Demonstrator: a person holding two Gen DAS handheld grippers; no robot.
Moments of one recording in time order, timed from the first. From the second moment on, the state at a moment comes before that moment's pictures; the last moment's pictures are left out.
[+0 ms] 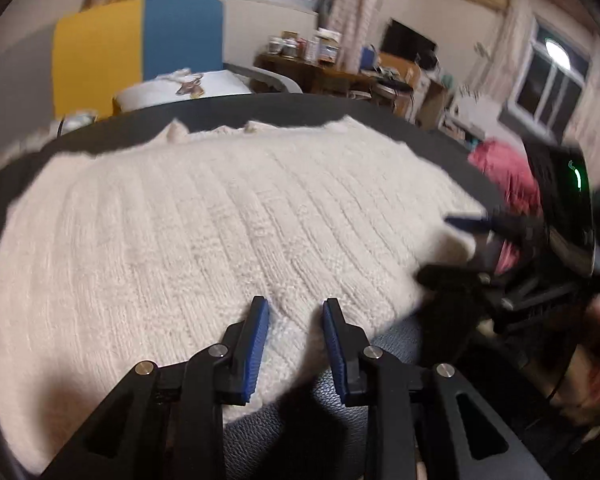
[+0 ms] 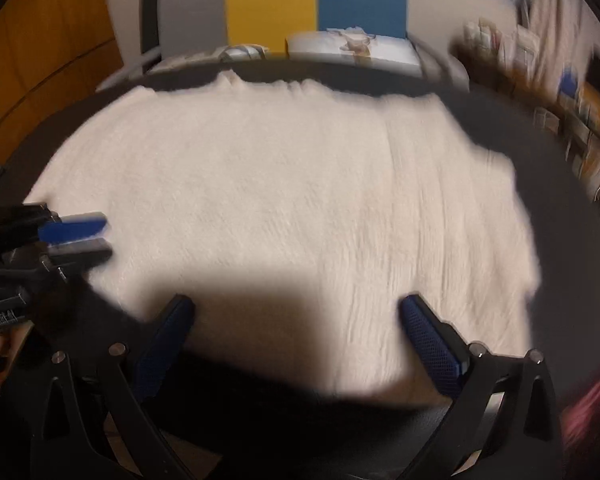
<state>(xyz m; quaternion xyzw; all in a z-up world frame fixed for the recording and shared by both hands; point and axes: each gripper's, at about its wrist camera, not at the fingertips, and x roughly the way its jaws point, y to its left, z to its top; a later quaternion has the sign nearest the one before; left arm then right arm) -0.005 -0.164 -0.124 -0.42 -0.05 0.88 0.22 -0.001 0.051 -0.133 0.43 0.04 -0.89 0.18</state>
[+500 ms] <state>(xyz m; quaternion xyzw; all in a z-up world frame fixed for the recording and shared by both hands) -0.014 -0.259 -0.113 -0.41 -0.11 0.90 0.08 -0.051 0.063 -0.131 0.44 0.07 -0.89 0.14</state>
